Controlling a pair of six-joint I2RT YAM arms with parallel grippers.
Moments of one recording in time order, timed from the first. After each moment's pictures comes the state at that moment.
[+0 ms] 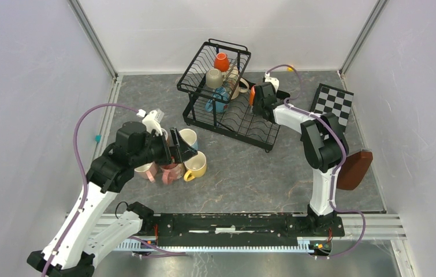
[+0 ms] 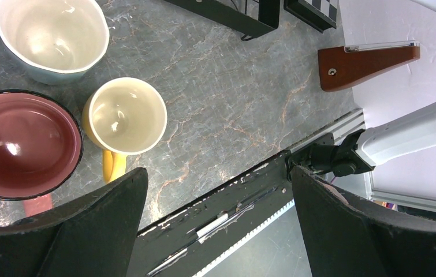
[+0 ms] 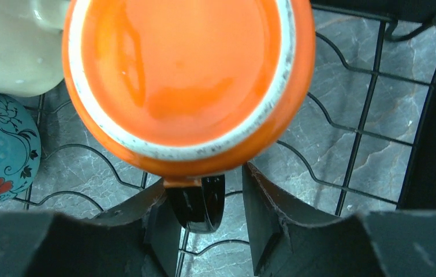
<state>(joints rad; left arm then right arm) -0.47 0.76 1.01 -0.81 0.27 -0.60 0.39 2.01 1.36 -0.09 0.32 0.49</state>
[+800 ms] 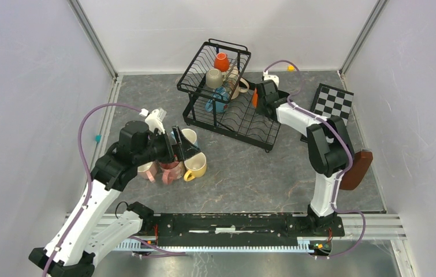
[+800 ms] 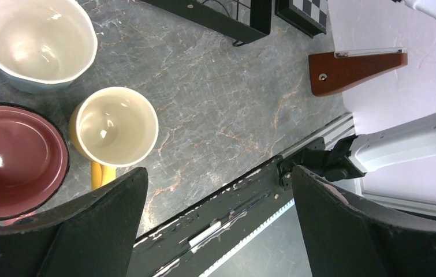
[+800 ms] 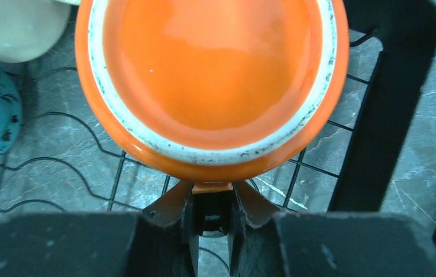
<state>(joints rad) -0.47 0.77 0.97 -0.74 0.29 -0.62 0.40 1.96 1.37 -0.19 0.35 0.36</state>
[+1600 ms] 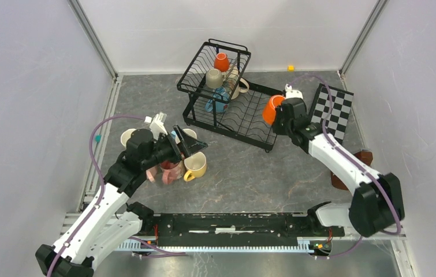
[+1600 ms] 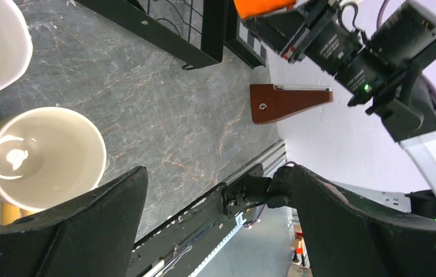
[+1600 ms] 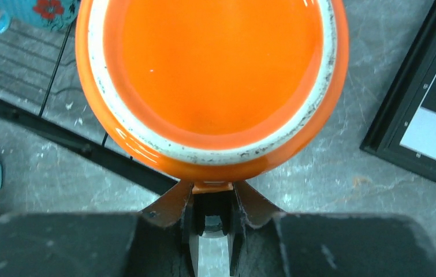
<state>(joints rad) -0.48 0.72 0.72 -0.36 0.35 -0.90 0.39 1.36 0.98 -0.31 0.22 0.37</state>
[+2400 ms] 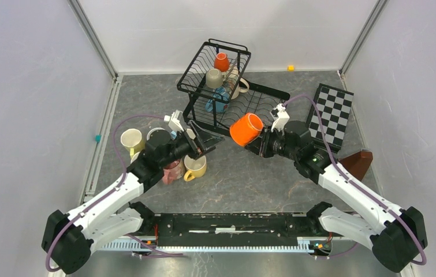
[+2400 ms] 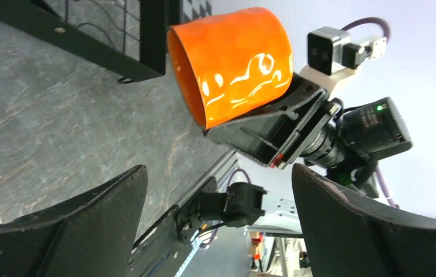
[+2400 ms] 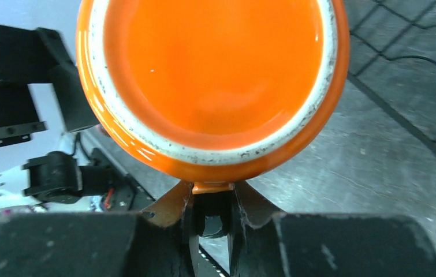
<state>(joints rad) -0.62 0.91 0.58 0.14 0.29 -1.12 0.58 0.99 0.71 -0.17 -0.24 0.58</state>
